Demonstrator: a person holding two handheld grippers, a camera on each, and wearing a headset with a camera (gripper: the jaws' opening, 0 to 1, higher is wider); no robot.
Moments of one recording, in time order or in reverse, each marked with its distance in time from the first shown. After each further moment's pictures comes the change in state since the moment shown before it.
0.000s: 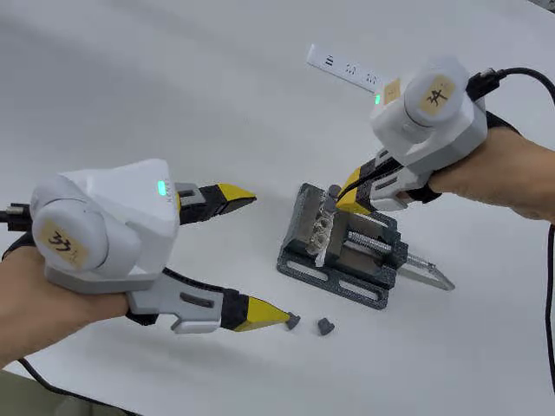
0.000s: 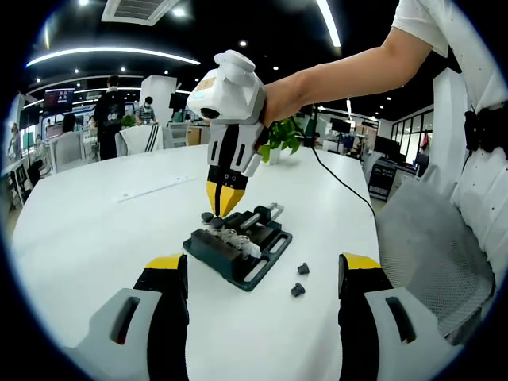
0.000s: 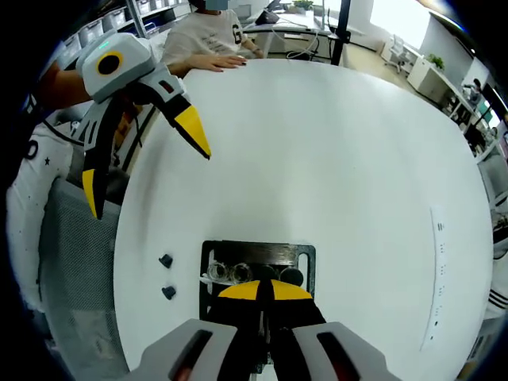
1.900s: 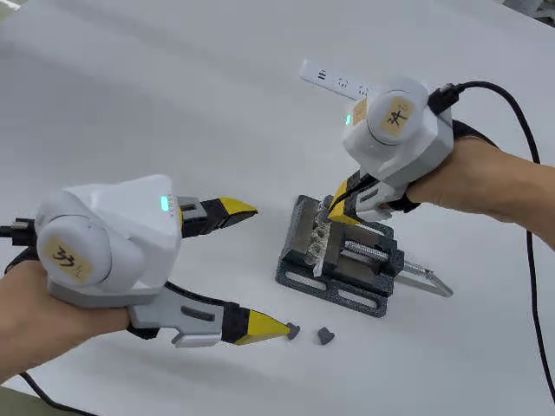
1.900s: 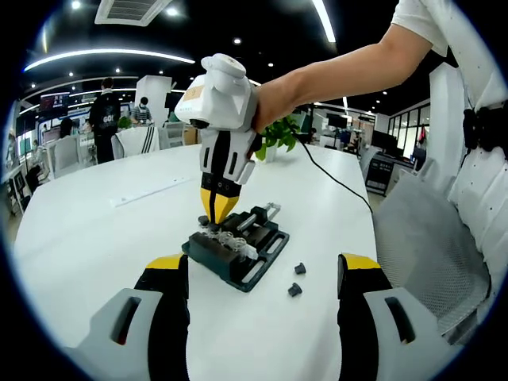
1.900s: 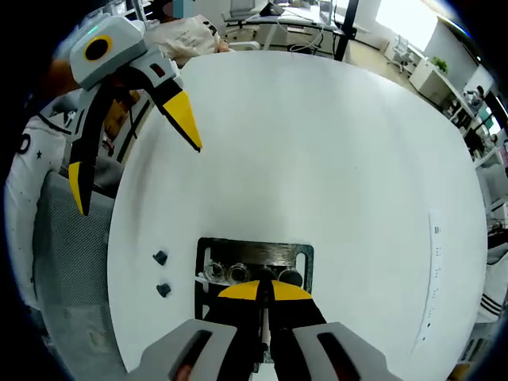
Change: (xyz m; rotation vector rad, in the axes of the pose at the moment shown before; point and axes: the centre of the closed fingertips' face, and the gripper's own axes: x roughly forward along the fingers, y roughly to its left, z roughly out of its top) left arm -0.005 -0.004 0.004 0.027 0.020 -0.012; right arm 0.002 -0.001 0.002 -0.030 0.046 -0.033
